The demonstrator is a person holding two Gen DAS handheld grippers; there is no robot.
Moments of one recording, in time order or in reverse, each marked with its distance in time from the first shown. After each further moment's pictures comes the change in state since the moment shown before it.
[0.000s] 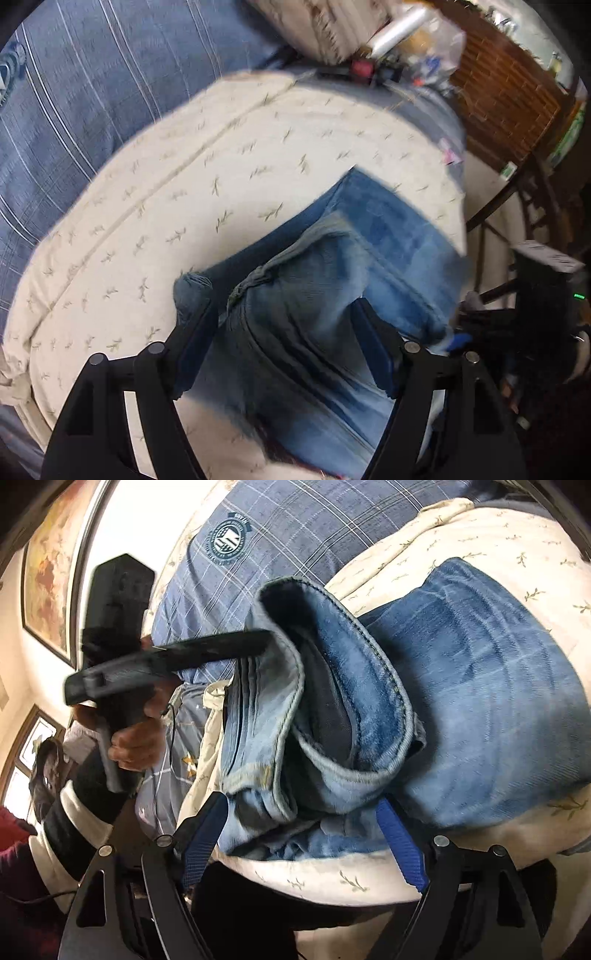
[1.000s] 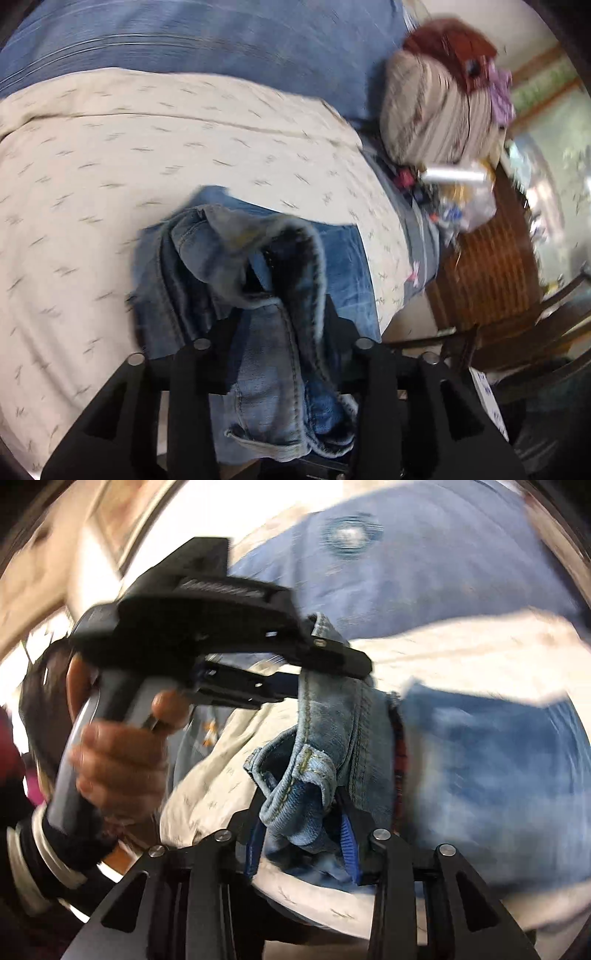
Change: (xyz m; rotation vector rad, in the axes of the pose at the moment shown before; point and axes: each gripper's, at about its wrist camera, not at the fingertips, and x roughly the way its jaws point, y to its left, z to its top) left arm -0.045 0.028 -0.055 -0.680 -0.151 -0.247; right arm 0.008 0.076 -0.001 -0.320 -0.030 -0.052
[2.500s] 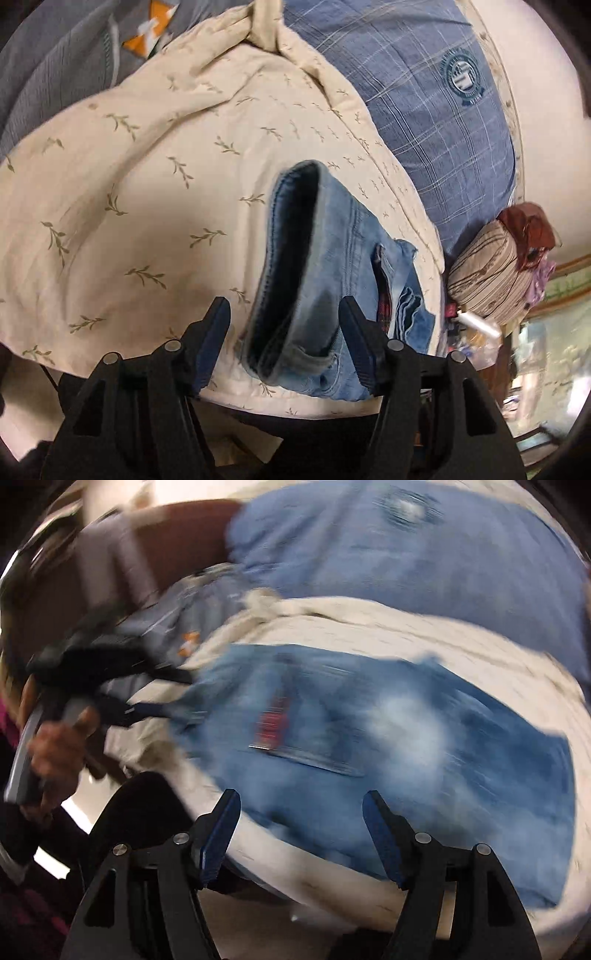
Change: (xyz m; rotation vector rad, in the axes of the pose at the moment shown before) left arm -0.085 0.224 -0.145 -0.648 -0.314 0.001; right arm 0.064 0.103 -0.048 -0.523 0.214 -0.184
